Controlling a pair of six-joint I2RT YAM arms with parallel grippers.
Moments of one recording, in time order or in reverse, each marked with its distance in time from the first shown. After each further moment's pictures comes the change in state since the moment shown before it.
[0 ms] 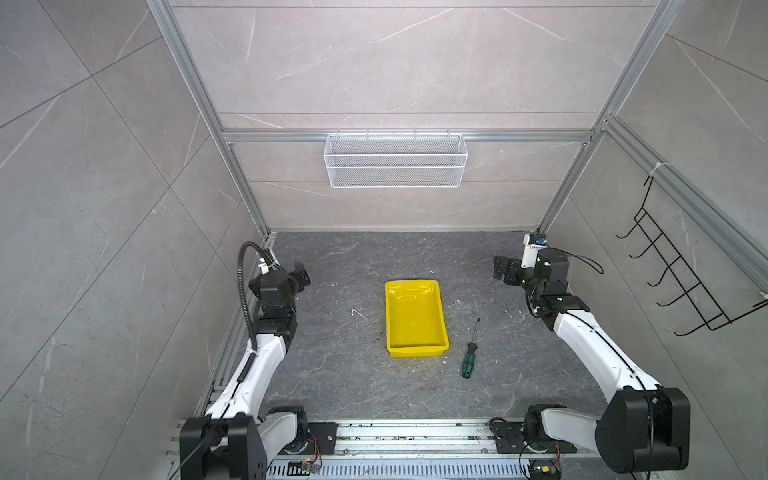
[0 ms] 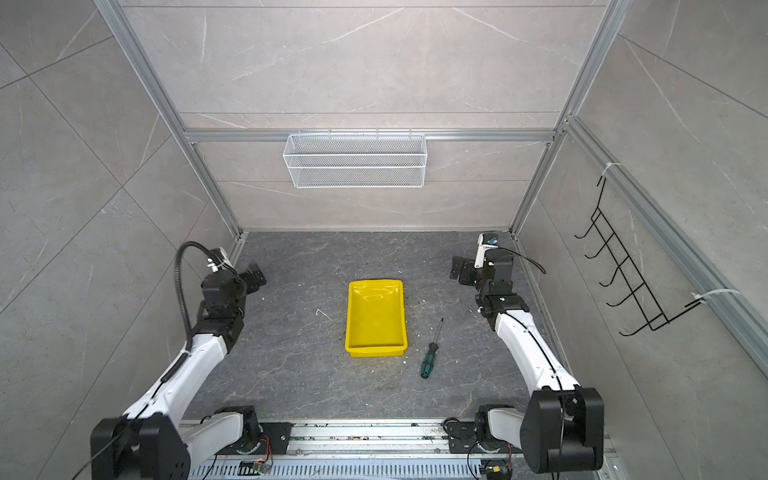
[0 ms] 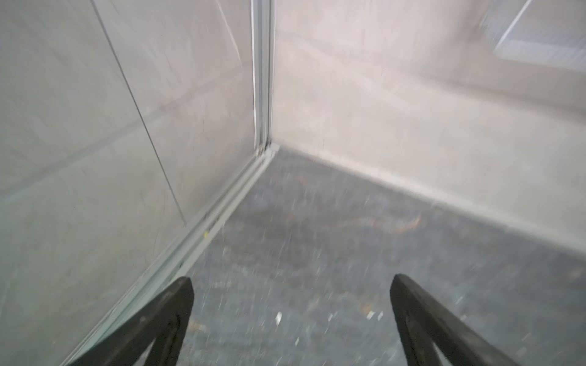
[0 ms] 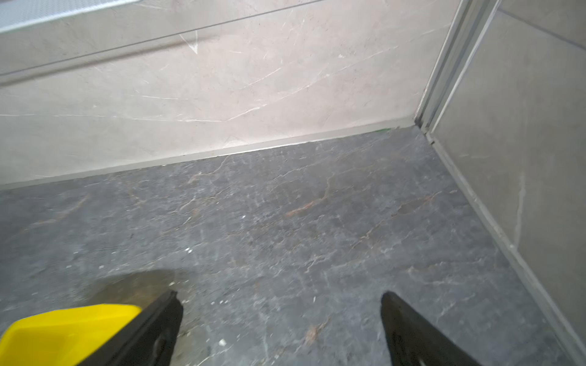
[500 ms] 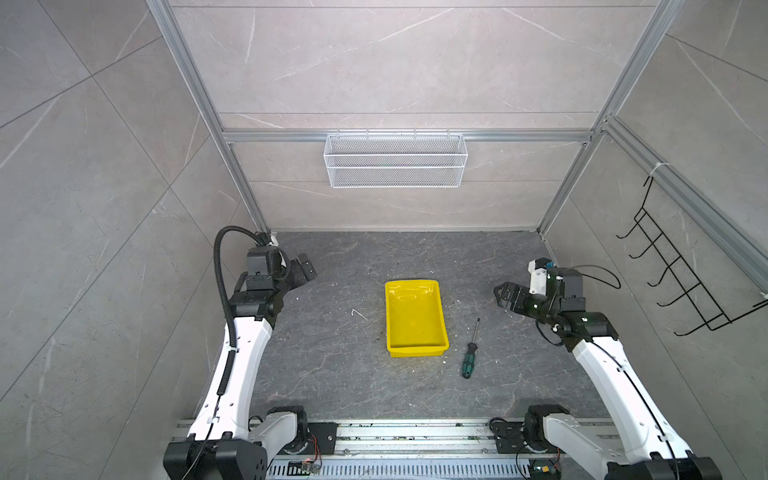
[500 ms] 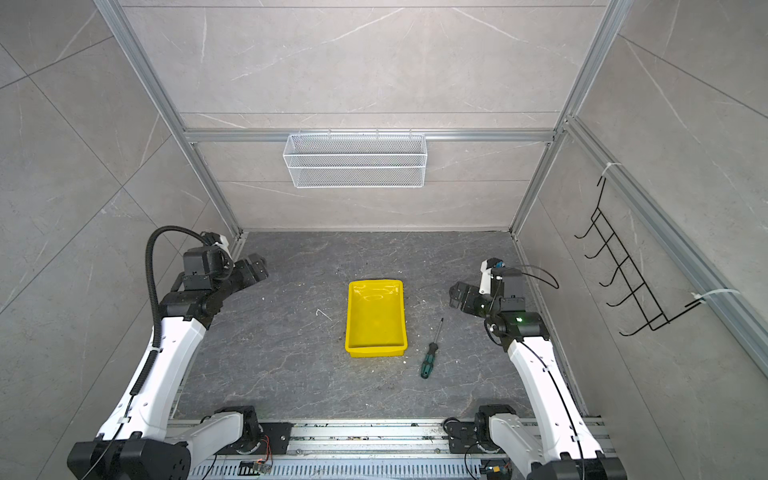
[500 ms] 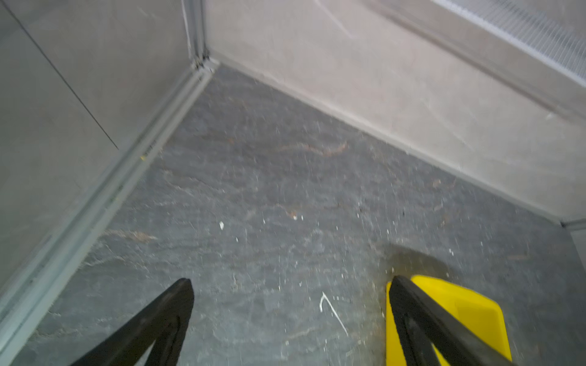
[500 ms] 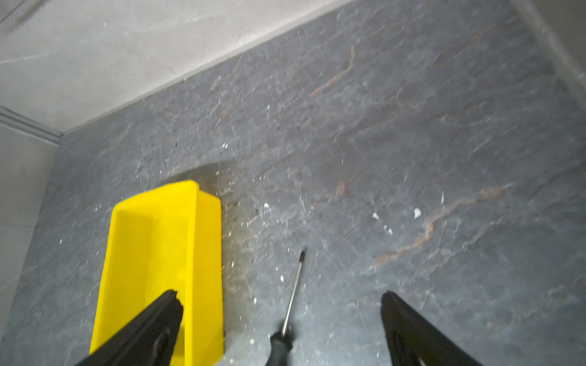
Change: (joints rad) left arm 0.000 0.068 0.348 -0.672 0.335 -0.109; right arm 0.000 -0.261 -0.045 -0.491 -0.158 0.148
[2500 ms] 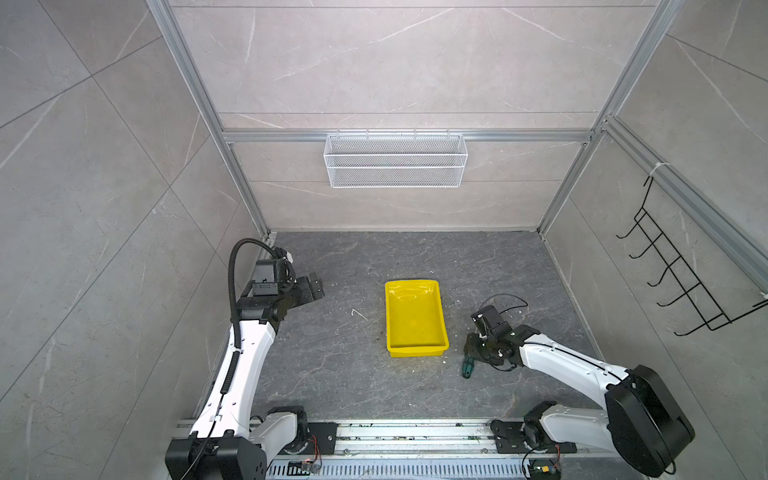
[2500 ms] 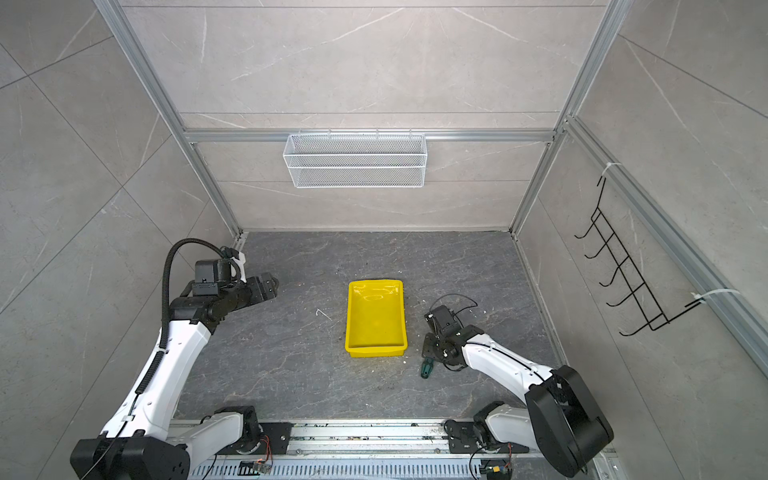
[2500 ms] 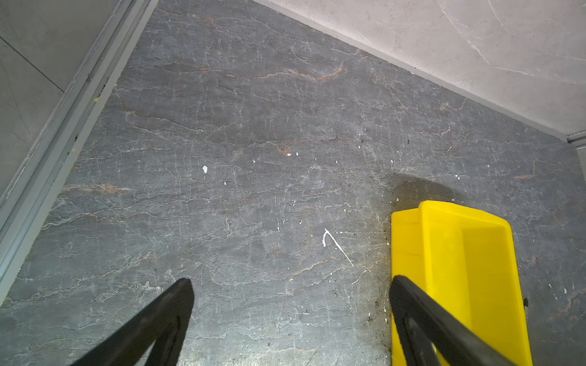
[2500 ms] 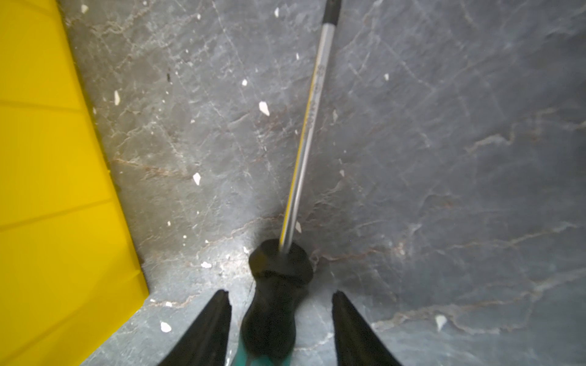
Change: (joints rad) left arm -0.007 -0.030 -0.087 -0.074 0.082 0.070; right arm 0.475 0.303 -0.302 0.139 0.221 0.377
